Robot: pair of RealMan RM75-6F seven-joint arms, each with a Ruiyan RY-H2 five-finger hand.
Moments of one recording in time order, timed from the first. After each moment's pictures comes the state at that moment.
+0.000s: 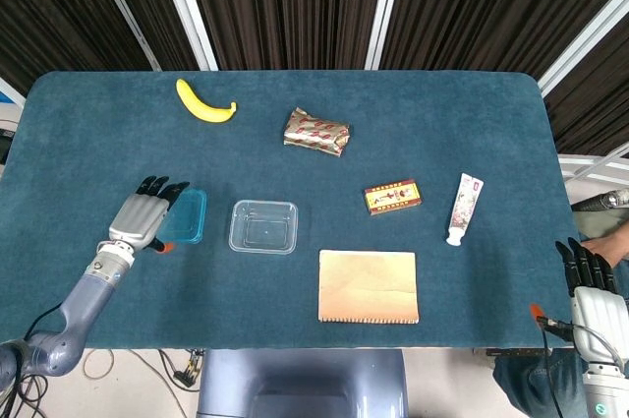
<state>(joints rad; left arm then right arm) -0.64 -1.29 -0.12 -1.58 1.06 0.90 0.36 -0.01 -1.15 0.08 -1.73 -1.42 1.53 -0.08</state>
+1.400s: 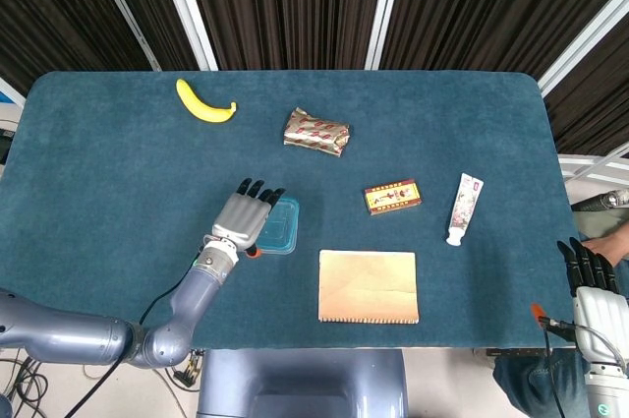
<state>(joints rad) -1.10 -1.52 -0.18 -1.78 0.39 1.09 0.87 -0.01 -1.14 0.08 -1.73 -1.42 1.53 -0.06</state>
